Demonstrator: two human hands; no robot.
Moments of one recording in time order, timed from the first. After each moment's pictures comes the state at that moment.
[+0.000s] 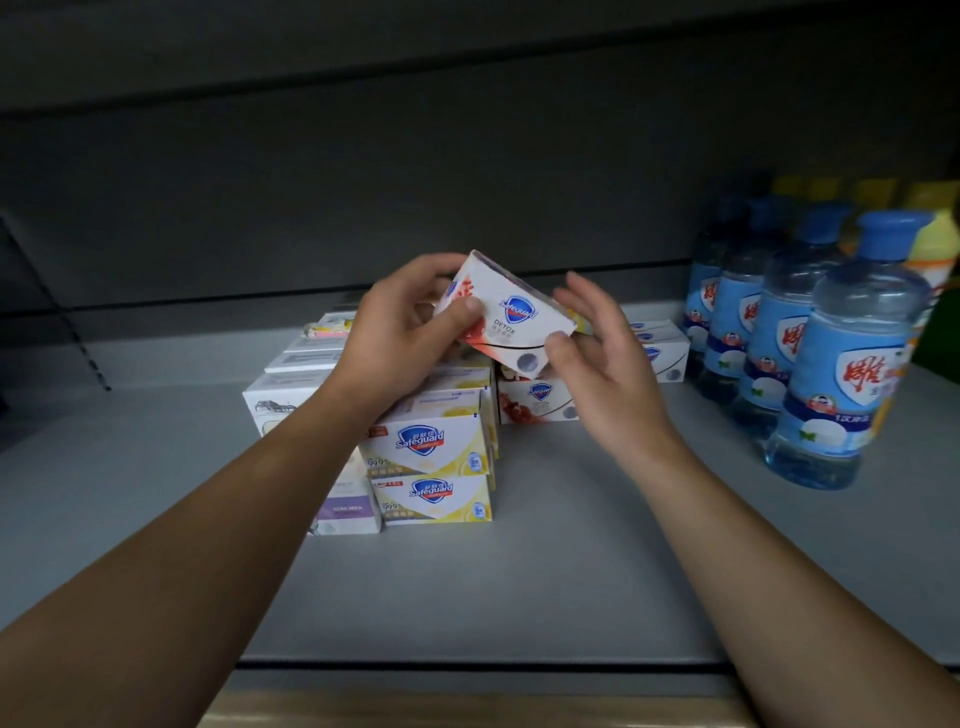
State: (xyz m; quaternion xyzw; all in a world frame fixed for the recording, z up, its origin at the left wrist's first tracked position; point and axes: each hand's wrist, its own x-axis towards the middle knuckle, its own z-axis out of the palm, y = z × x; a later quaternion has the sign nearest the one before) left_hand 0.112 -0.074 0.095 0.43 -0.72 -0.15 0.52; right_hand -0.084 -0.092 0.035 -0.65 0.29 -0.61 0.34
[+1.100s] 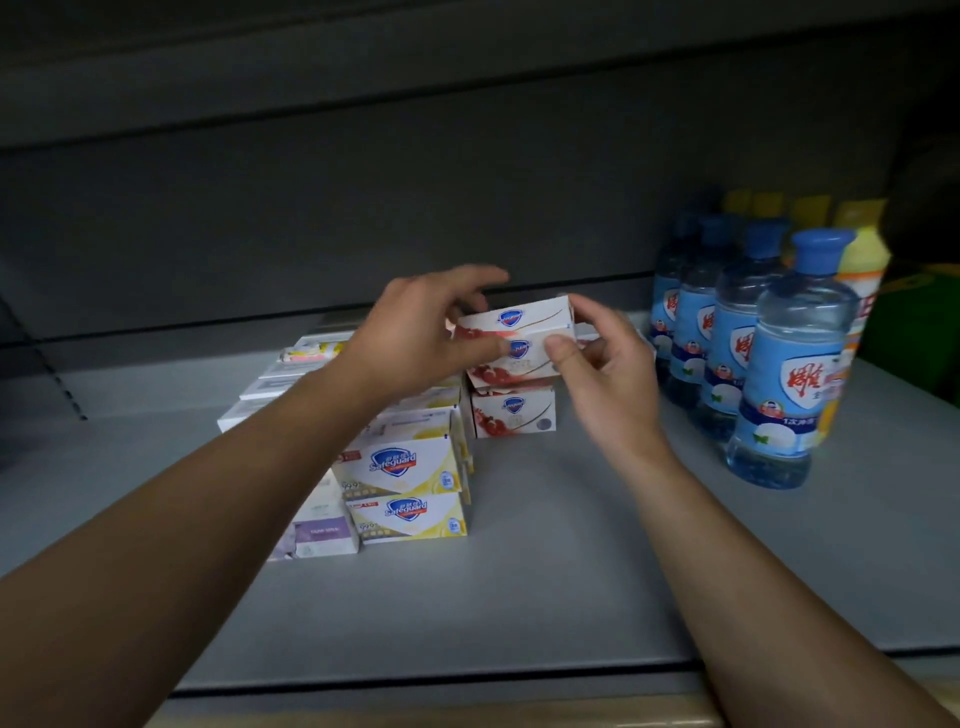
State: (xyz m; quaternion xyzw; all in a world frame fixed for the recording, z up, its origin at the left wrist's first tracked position) left_hand 0.078 -0.075 0.129 0.46 -0.82 0.04 0.33; right_hand -0.108 -0.099 0.044 -0.61 0.36 -0.66 0.25
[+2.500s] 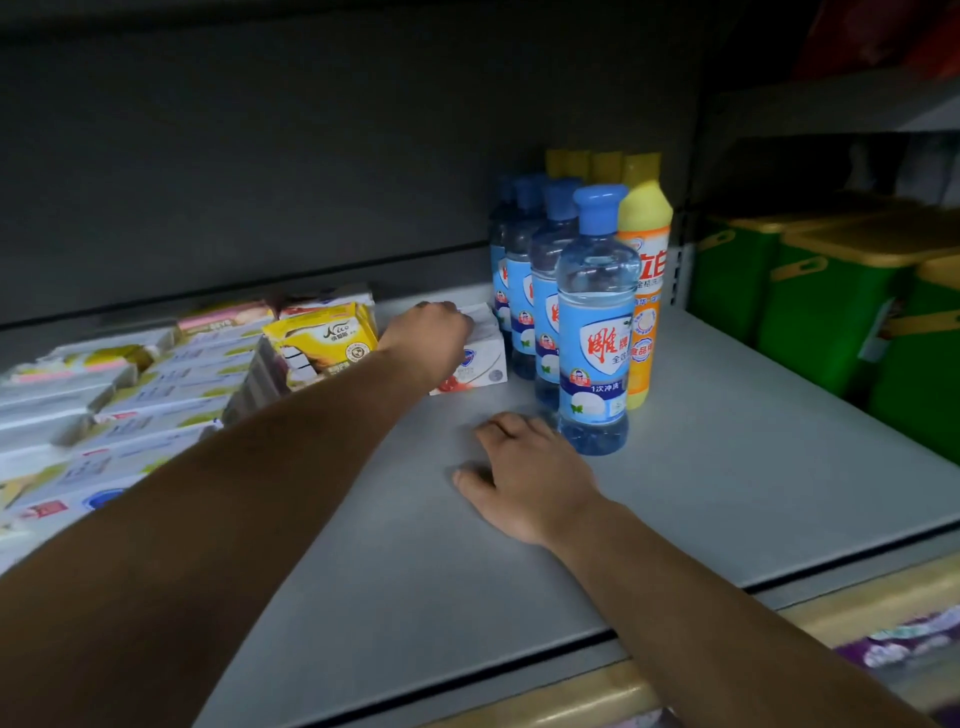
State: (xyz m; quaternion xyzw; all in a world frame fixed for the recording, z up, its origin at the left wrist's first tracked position) left_hand -0.089 -0.209 0.047 0.54 -0.82 0.20 0.02; right_hand -0.206 -0.082 -0.036 -0.77 0.61 -0.16 0.06
